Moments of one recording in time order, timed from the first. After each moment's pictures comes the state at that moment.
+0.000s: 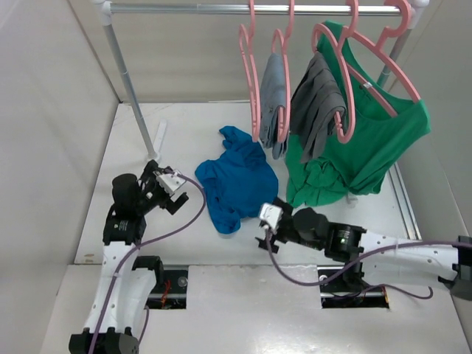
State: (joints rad) left arm 0.01 0.64 0.56 -0.36 0.58 0.68; right arm 1.17 0.84 0.50 -0.01 0.16 -0.23
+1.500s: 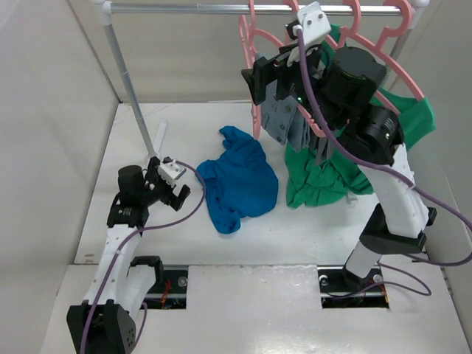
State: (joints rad) left arm 0.01 0.79 0.56 -0.29 0.58 0.54; right arm 0.93 1.69 2.58 -0.73 0.33 -0.16
